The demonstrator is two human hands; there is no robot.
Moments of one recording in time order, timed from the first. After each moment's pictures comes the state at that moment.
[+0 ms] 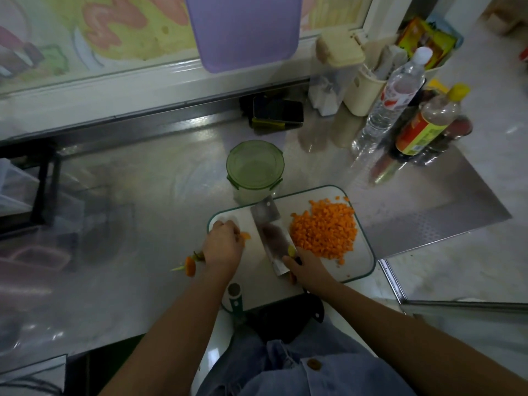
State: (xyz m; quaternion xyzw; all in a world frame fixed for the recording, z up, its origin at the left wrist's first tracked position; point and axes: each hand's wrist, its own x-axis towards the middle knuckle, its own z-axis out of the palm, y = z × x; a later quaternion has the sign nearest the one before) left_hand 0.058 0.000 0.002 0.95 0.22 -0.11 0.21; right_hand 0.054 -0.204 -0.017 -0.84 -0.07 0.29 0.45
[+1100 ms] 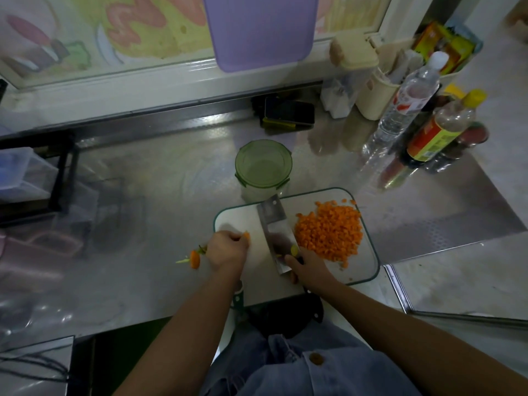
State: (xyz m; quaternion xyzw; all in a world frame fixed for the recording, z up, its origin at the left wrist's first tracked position) left_hand 0.043 -0.018 0.011 0.82 0.43 -0.09 0.36; right_hand 0.056 -0.203 -0.013 -0.85 -0.08 0.31 0.42
